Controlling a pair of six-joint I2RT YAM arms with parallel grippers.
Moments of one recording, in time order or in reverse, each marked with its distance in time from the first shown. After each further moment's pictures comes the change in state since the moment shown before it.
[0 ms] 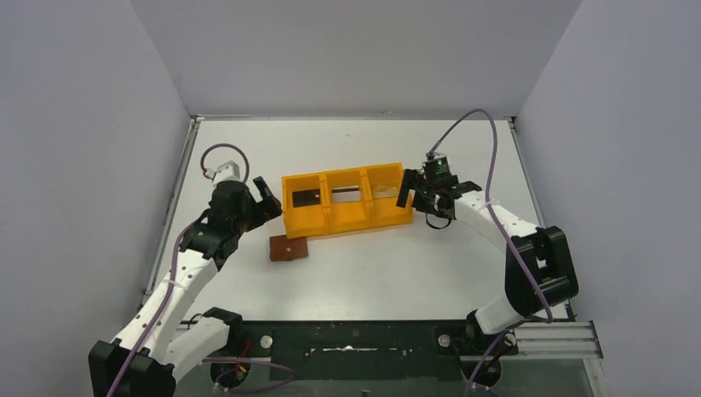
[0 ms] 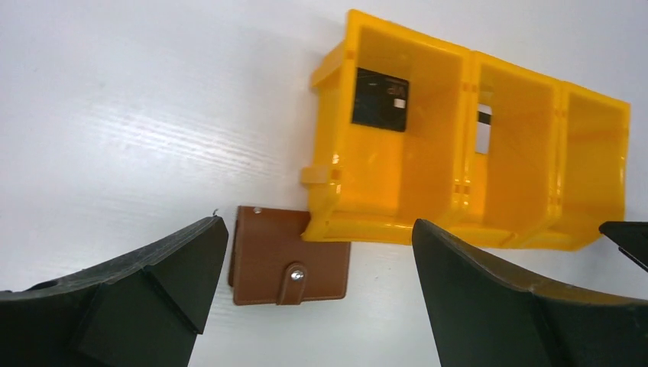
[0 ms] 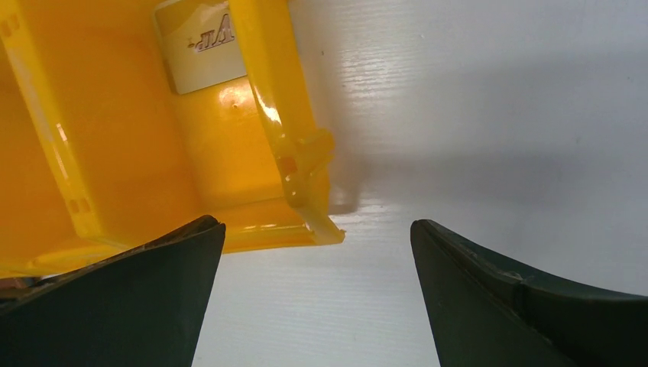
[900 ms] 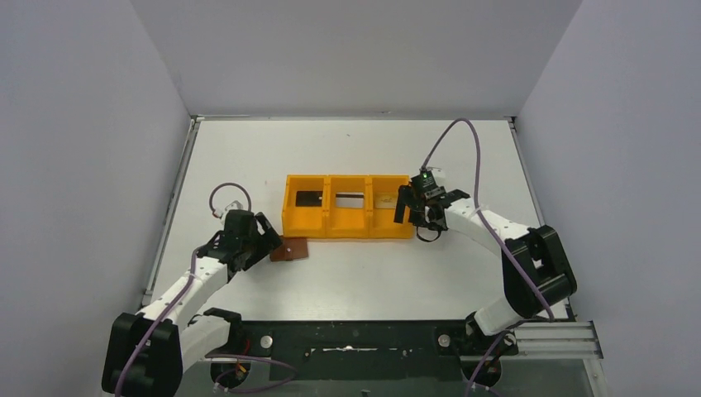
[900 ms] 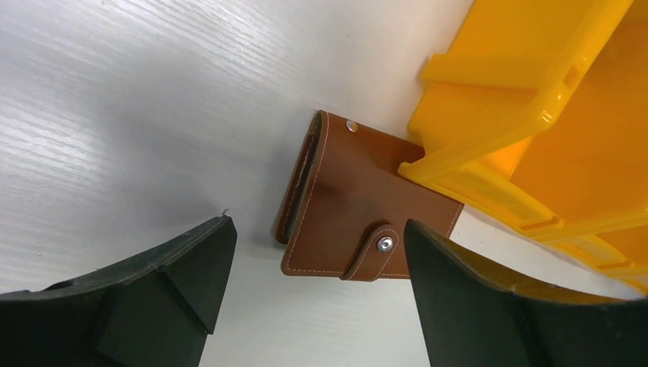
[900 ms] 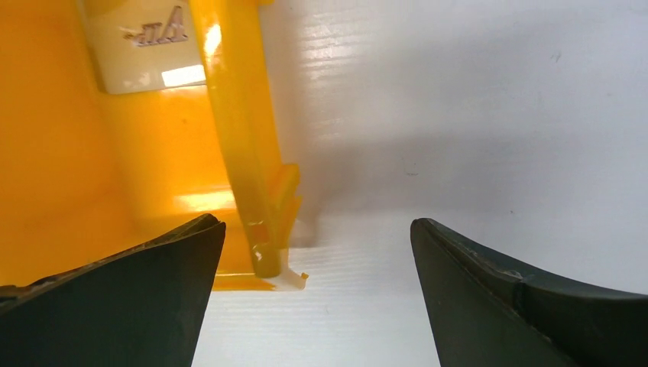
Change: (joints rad) left arm 0.087 0.034 -0.348 0.106 0.101 -0.191; right arm 0.116 0.046 -0.046 -0.074 0.190 0.043
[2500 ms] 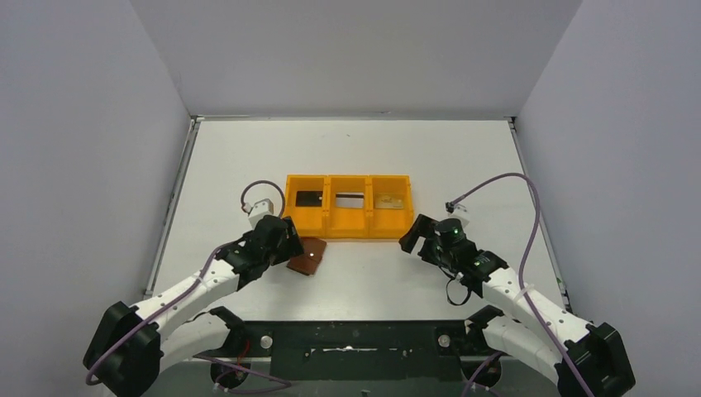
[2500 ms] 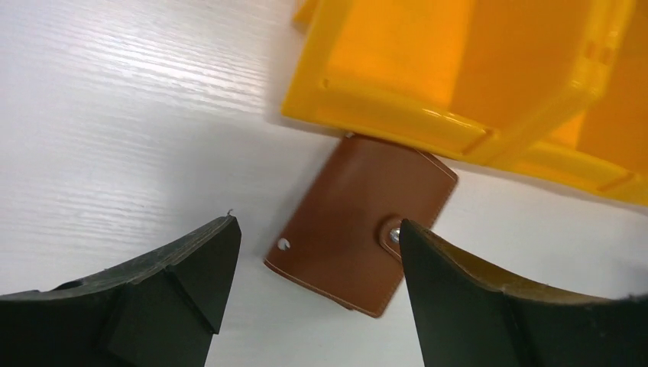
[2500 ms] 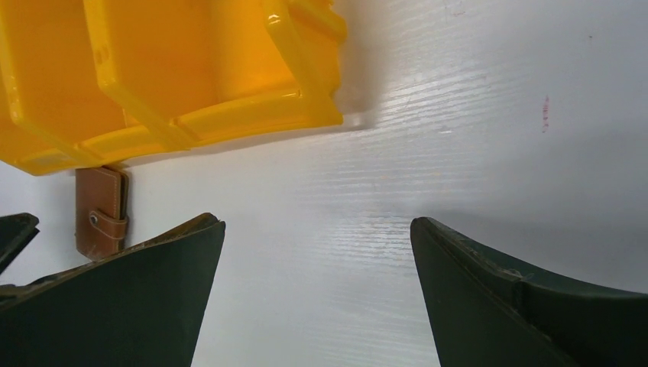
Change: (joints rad) left arm -0.435 -0.032 0.045 -0.011 -0.267 -0.050; right arm 0.093 -0.683 -0.495 0.166 -0.080 0.286
